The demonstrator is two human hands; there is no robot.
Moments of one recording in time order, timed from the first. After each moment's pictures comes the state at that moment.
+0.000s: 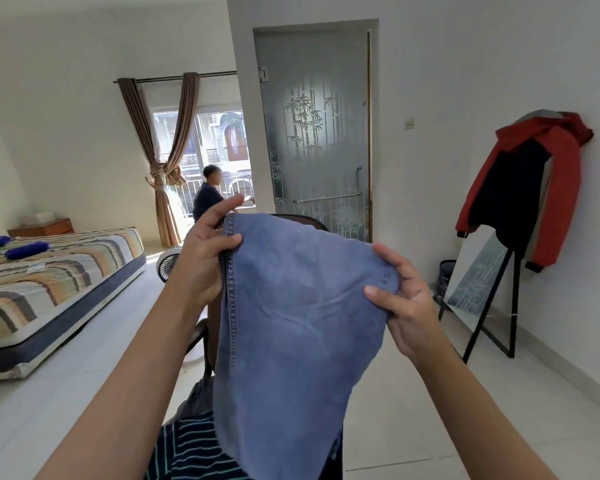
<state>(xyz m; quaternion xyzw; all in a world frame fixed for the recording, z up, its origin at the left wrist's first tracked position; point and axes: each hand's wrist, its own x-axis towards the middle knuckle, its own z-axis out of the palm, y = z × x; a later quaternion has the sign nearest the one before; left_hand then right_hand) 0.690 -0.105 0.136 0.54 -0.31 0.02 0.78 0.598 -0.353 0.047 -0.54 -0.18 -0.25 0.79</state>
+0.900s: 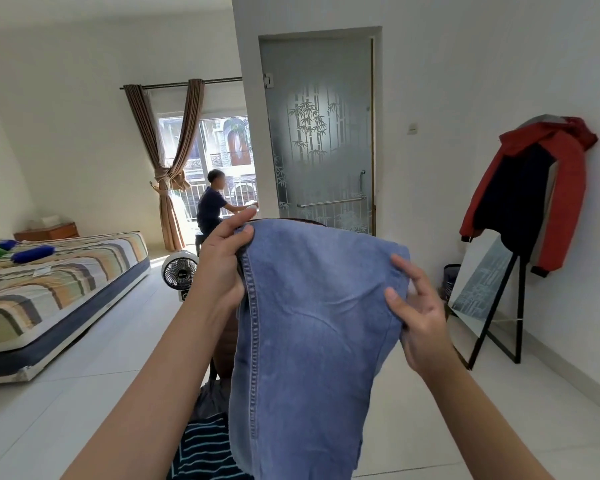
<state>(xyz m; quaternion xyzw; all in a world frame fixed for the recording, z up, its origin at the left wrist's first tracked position) 0.666 -0.122 0.144 0.49 -0.18 0.05 0.85 0.587 -0.341 0.038 -0.55 -0.16 -0.31 0.76</state>
